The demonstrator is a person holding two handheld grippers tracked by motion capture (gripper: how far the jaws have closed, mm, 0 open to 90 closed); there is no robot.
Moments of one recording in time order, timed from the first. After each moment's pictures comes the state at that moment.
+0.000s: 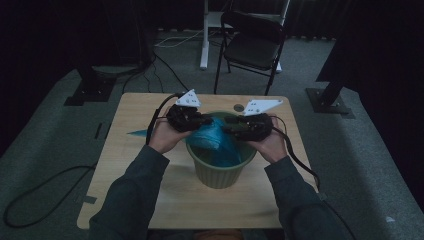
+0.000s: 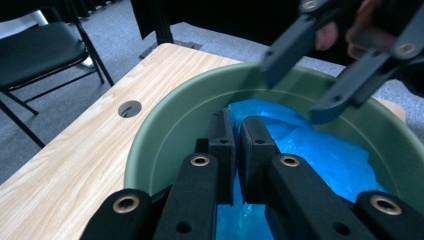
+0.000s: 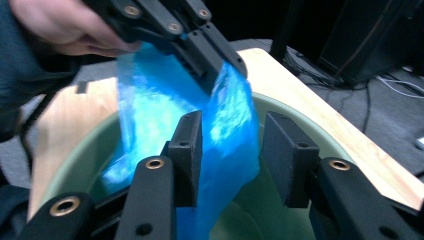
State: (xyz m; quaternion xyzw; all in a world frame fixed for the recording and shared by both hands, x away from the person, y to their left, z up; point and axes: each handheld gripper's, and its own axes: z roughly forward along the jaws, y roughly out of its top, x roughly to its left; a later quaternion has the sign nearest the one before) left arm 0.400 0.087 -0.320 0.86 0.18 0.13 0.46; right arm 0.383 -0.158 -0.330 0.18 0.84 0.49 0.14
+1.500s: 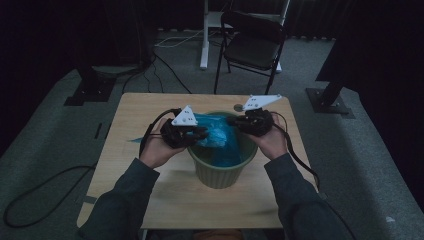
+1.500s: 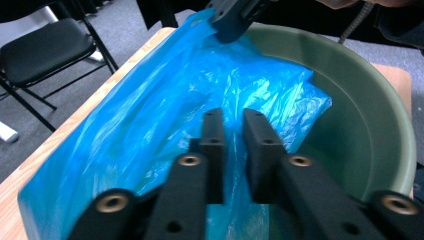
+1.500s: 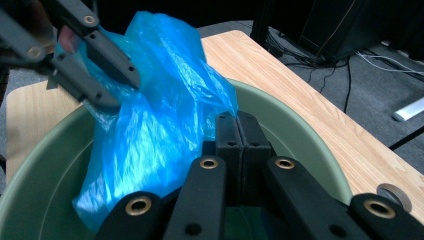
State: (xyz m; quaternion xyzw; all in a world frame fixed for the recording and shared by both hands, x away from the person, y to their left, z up) left arm 0.360 0.100 -0.330 0.87 0.17 0.17 0.43; right arm 0.395 -0.162 -0.328 0.22 0.84 0.46 0.15
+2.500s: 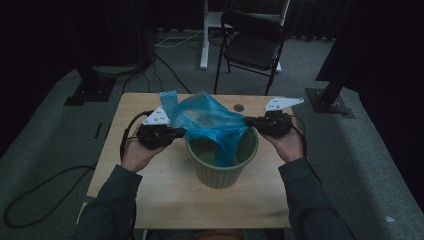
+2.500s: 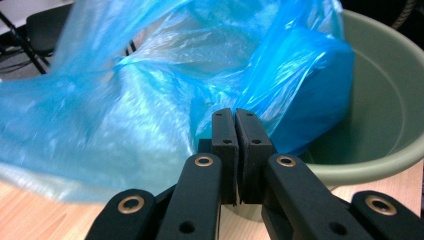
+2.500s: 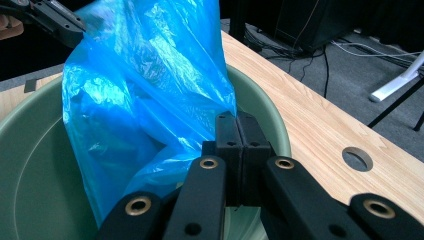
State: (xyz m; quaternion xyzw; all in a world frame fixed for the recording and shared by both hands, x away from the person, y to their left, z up) left arm 0.362 0.159 -0.349 0.85 0.24 0.16 0.44; right arm 0.392 -0.211 -0.335 0.27 0.83 0.47 0.16
